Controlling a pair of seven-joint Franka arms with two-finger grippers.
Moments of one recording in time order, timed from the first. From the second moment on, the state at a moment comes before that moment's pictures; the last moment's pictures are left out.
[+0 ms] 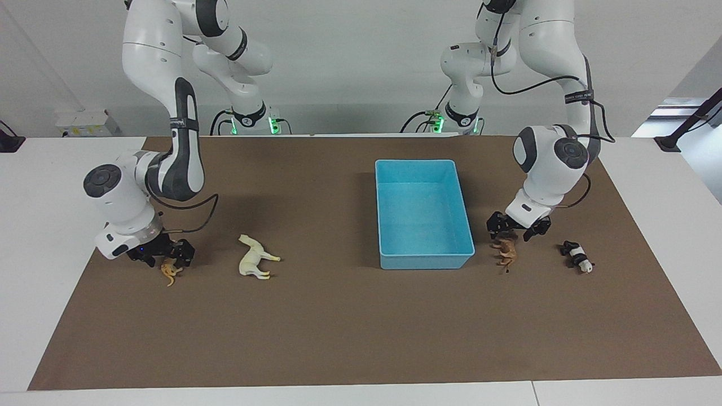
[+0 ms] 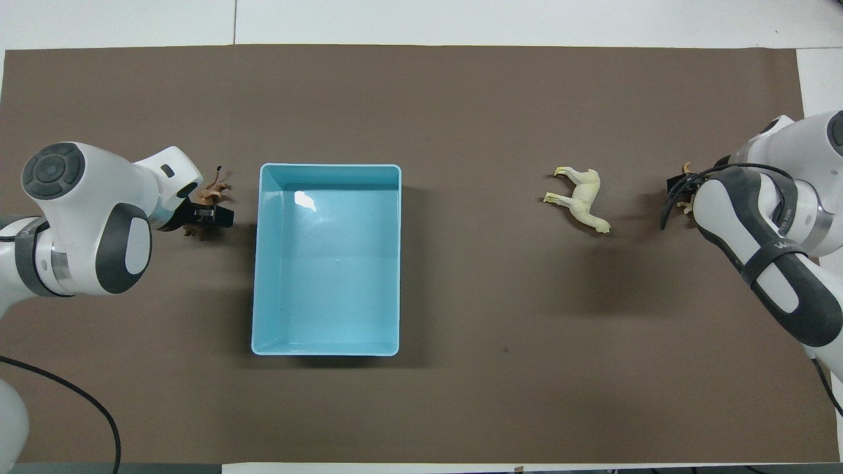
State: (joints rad) left arm -0.01 0.23 -0.09 -2.08 0.00 2.31 0.07; right arm -0.06 0.42 -0.13 -1.89 0.05 2.35 -0.20
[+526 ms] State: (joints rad) left arm -0.02 0.23 -0.09 -2.09 0.00 2.32 0.06; right arm -0.06 0.42 -0.13 -1.90 0.05 2.35 -0.20
